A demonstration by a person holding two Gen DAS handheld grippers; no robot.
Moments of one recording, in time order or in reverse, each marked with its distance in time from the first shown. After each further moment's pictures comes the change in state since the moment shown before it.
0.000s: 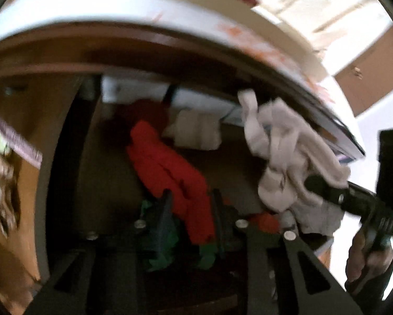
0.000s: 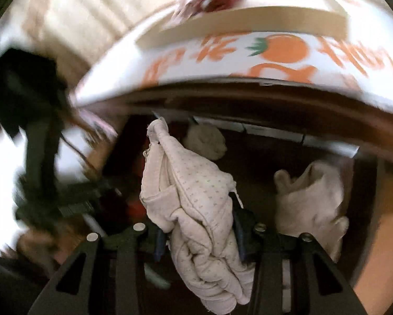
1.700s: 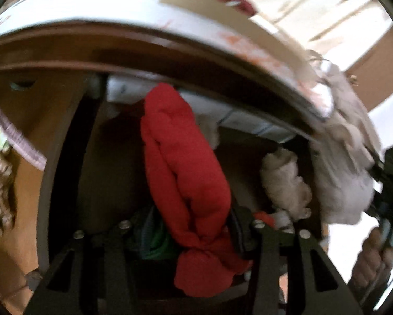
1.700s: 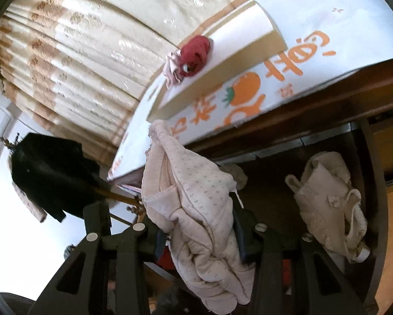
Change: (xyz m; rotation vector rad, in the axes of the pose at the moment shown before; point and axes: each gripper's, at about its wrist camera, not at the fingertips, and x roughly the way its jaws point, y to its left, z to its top) left arm -0.008 0.011 -0.015 -0.029 -0.058 -0.042; right arm -0.045 -0.021 -0.014 0.272 -0.267 0.183
